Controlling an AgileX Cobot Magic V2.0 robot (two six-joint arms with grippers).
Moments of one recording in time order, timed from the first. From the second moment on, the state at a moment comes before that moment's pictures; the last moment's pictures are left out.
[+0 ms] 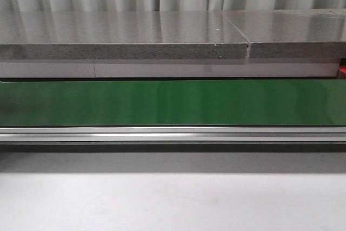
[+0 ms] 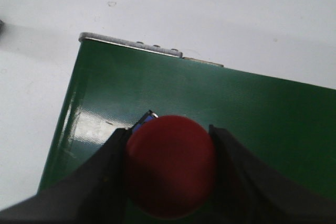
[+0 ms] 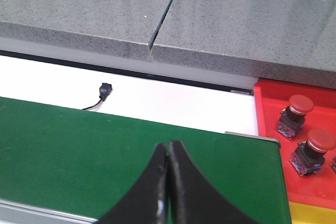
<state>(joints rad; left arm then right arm) -0.03 1.54 -1.07 0.07 0.57 -0.27 -0.09 0.61 -0.56 0.50 0.38 -0.54</state>
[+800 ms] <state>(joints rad) -0.04 1.54 -1.09 0.06 0.61 -0.23 -0.09 0.61 -0.56 0.50 0.38 -0.54</state>
